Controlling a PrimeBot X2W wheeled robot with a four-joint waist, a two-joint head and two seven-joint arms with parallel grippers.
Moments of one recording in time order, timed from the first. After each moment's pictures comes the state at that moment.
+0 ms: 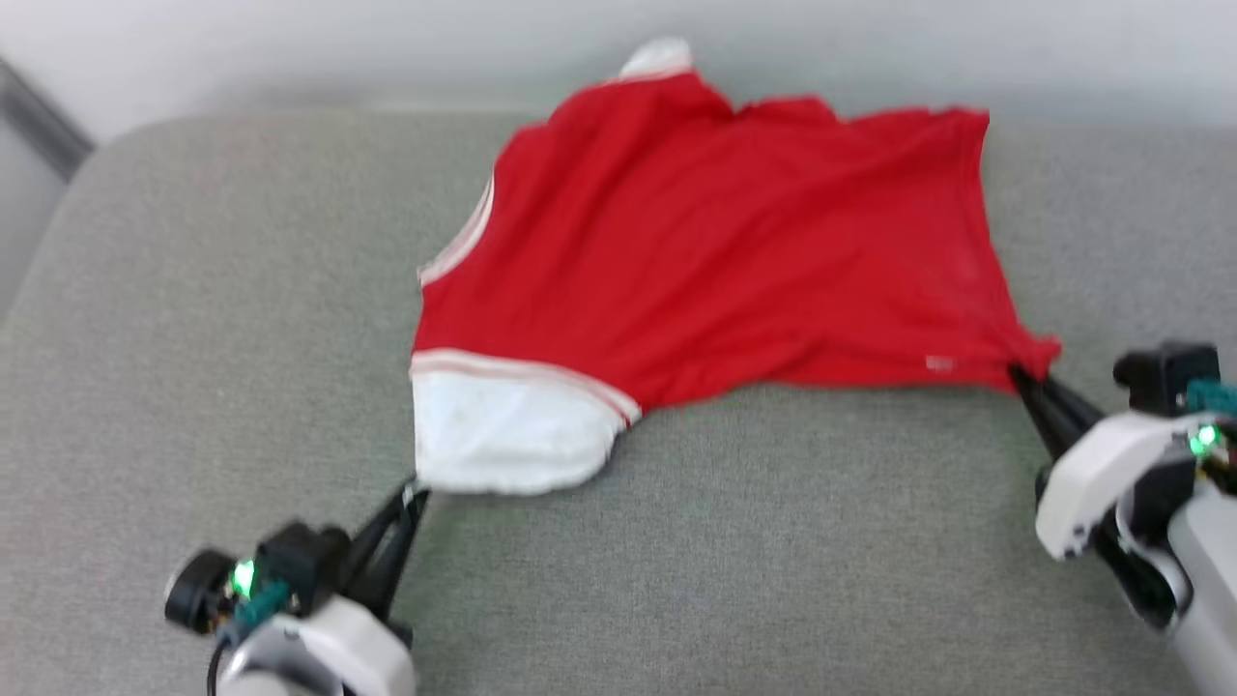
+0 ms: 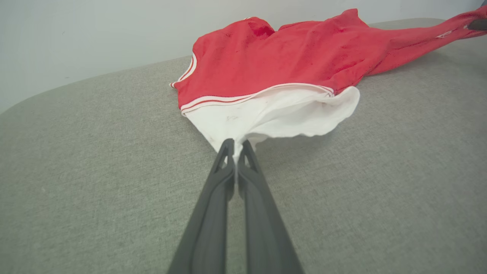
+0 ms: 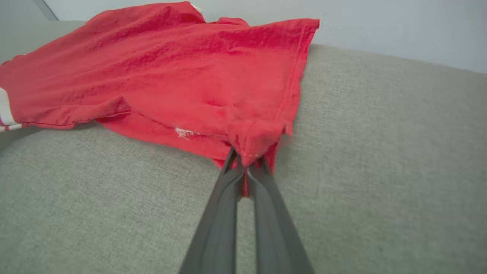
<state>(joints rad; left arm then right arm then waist) -0.15 0.39 -0.34 0.24 -0.32 -0.12 -0.24 -0.51 -0.48 0.47 0.61 0.58 0.13 -0.10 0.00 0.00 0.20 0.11</state>
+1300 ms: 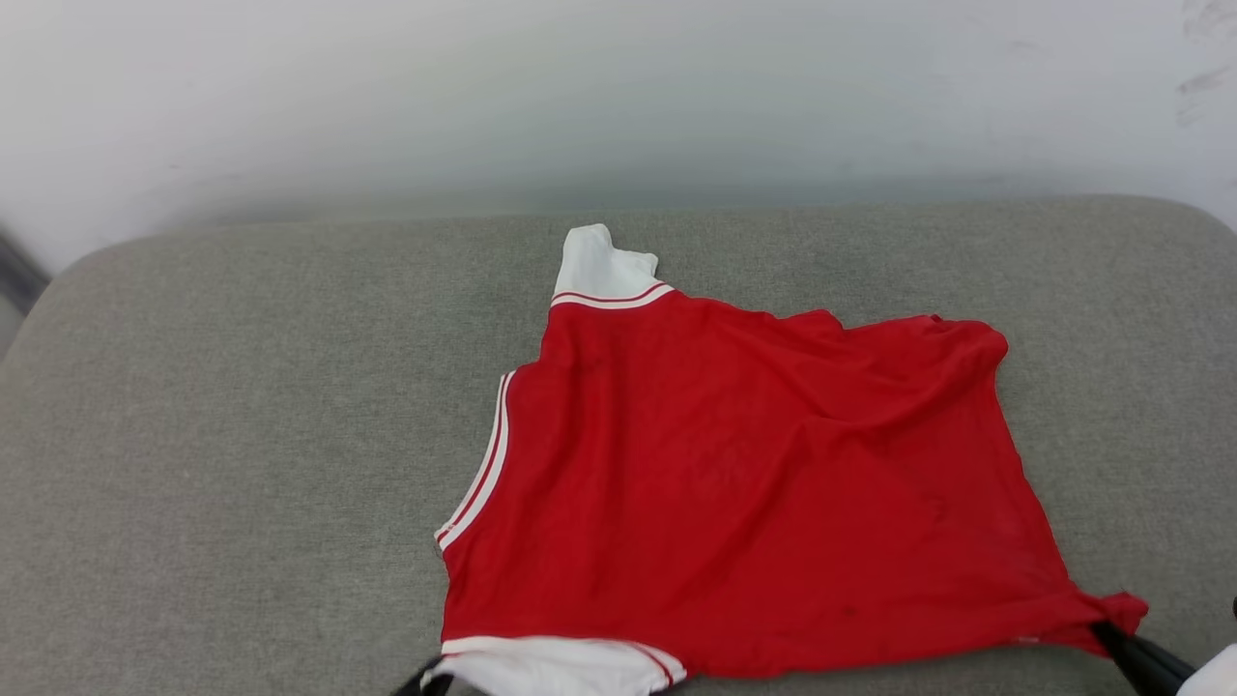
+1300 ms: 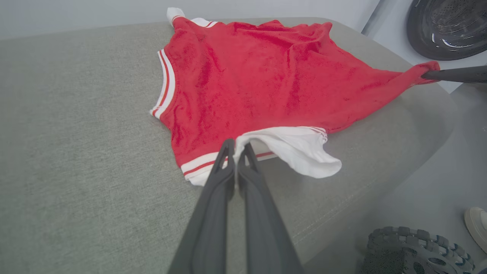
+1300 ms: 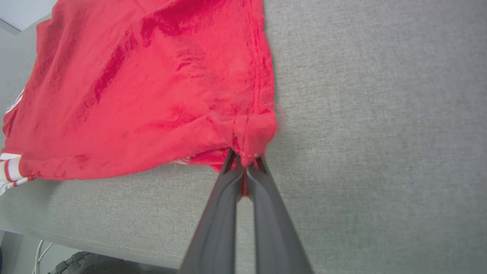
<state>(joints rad) 0.32 0.55 -0.37 -0.23 -0.51 -0.11 -0.08 0.19 -0.44 -0.02 0.04 0.70 0.13 0.41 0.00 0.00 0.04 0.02</state>
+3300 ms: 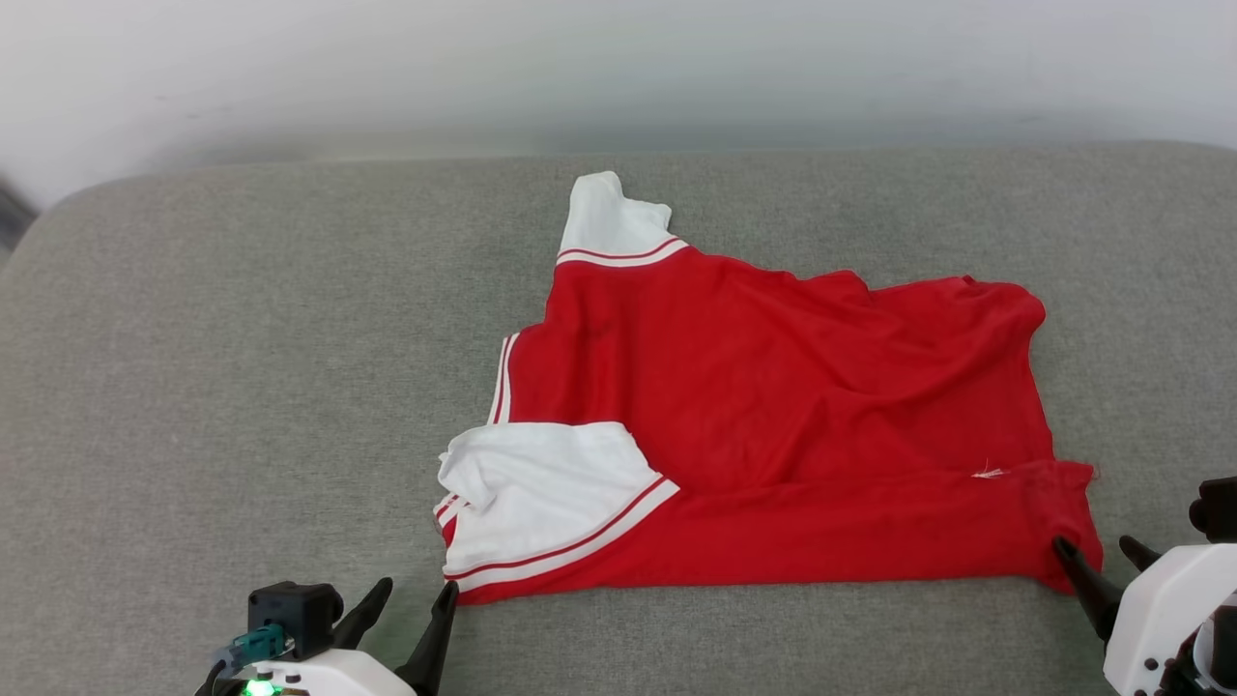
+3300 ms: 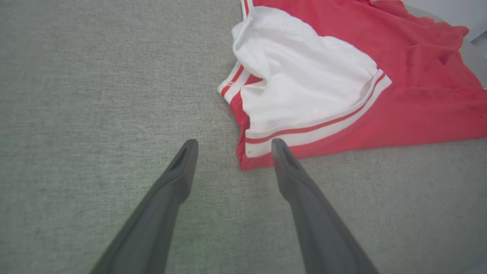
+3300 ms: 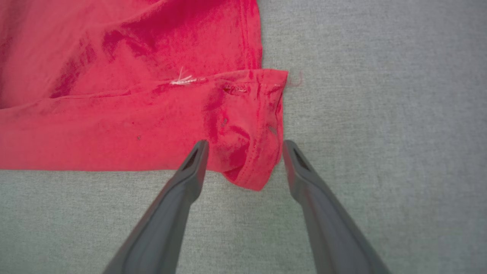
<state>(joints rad) 0.05 0.38 -0.35 0.06 -0.60 0.06 0.04 -0.01 -0.30 -0.10 0.07 0.40 0.13 0.55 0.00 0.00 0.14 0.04</state>
